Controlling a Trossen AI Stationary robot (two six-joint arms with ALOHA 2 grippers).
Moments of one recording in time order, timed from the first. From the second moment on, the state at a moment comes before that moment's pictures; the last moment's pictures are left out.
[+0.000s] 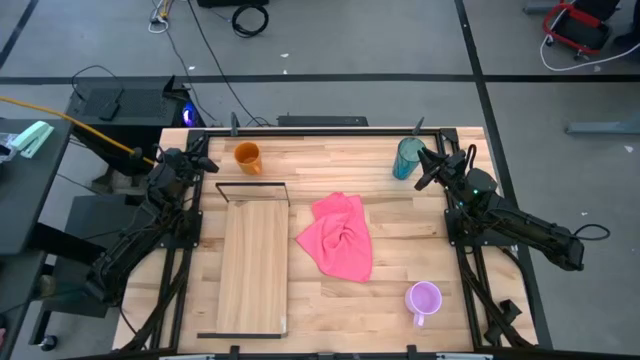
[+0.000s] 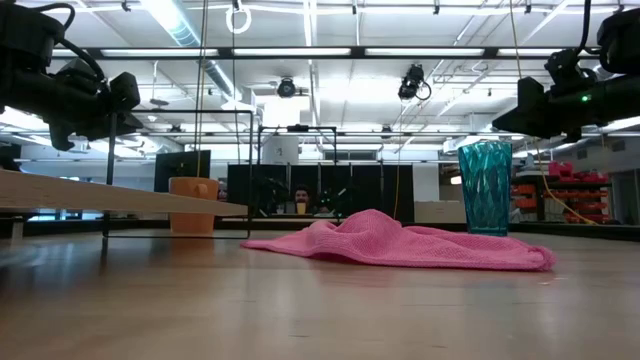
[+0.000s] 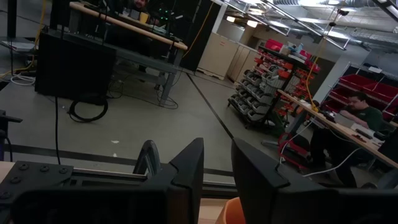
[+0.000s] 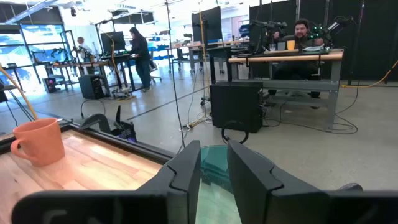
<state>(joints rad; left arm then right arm) 0.95 0.01 0.06 -0.05 -0.31 -0.40 -0.54 0.05 0.01 0.07 0.41 0.09</state>
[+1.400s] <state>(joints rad) 0.95 0.01 0.06 -0.05 -0.31 -0.40 -0.54 0.05 0.01 0.07 0.41 0.09</state>
